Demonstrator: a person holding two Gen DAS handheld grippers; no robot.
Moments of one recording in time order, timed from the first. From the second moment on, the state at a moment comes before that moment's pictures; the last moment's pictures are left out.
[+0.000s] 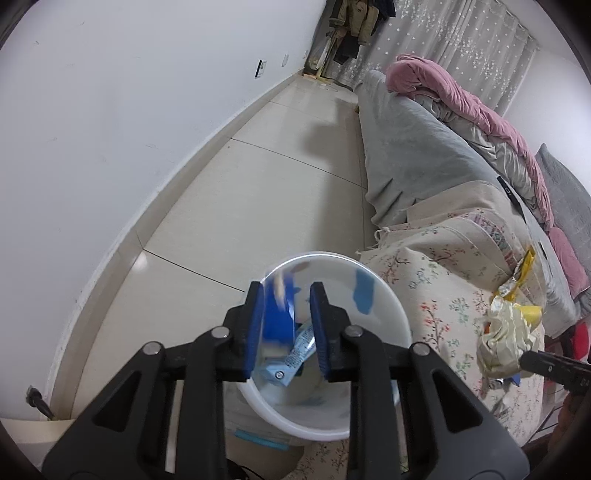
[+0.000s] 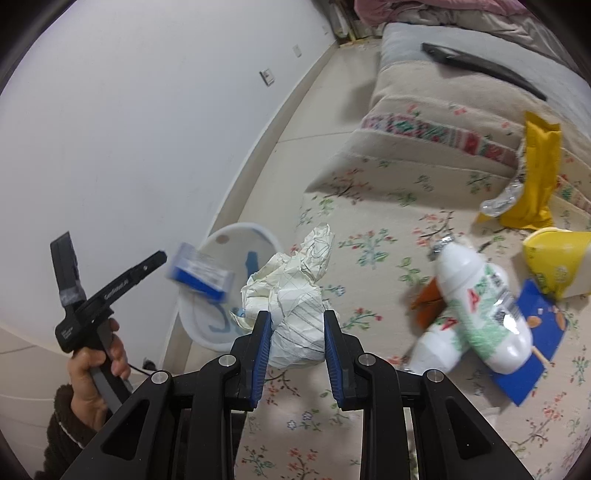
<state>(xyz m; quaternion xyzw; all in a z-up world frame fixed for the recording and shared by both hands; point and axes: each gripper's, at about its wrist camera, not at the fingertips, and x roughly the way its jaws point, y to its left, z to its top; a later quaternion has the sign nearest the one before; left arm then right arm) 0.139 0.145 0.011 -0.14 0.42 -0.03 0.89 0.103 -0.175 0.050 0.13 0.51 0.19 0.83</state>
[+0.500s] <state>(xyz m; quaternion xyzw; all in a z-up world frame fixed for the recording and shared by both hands) 0.139 0.155 0.002 -0.14 0.46 -0.02 0.88 0.111 -0.150 0.034 0.11 0.52 0.20 0.82</state>
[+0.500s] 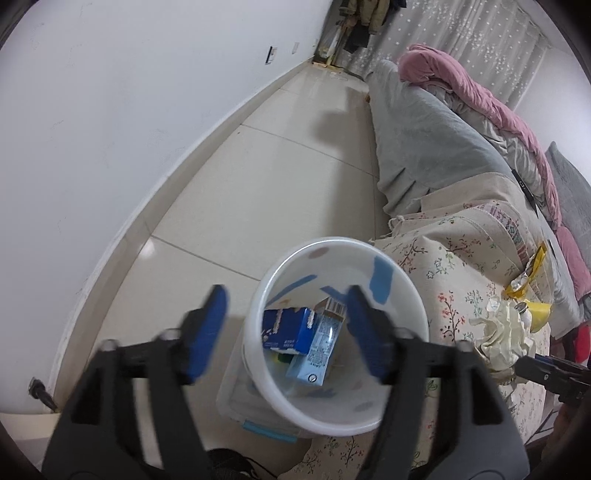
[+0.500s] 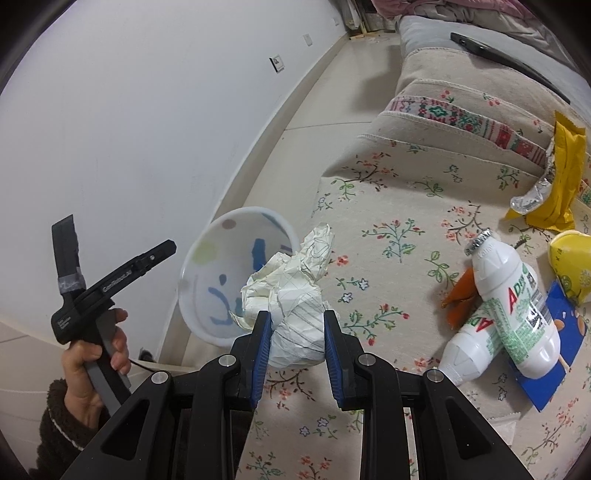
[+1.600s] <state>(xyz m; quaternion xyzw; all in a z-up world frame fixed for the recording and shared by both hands) 0.116 0.167 0.013 -0.13 0.48 0.02 0.87 0.115 -0.131 0.030 0.08 0.49 0.20 0.84</state>
